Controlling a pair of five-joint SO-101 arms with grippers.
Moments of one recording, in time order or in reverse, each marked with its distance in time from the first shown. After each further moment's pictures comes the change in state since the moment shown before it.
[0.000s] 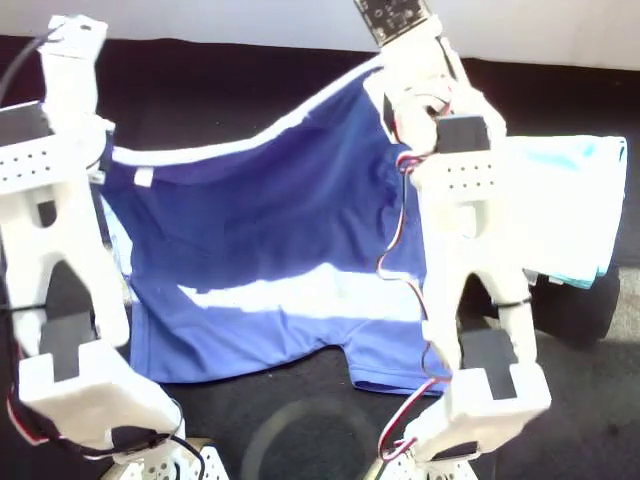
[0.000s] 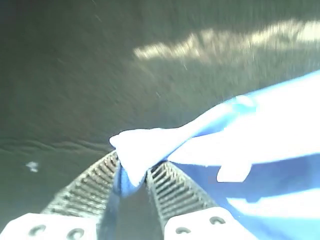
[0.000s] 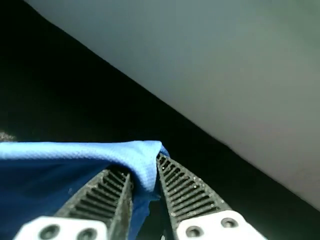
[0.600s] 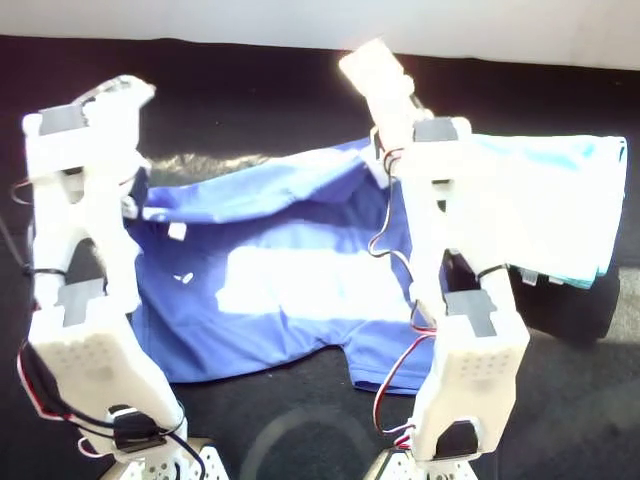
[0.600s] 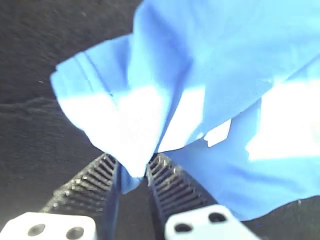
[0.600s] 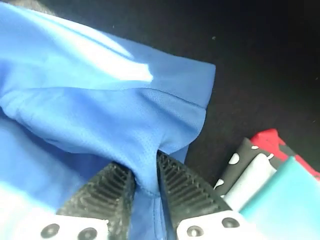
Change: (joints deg) left arm 3.2 14.8 -1.1 11.6 0.1; right arm 0.8 16.4 0.0 13.6 0.0
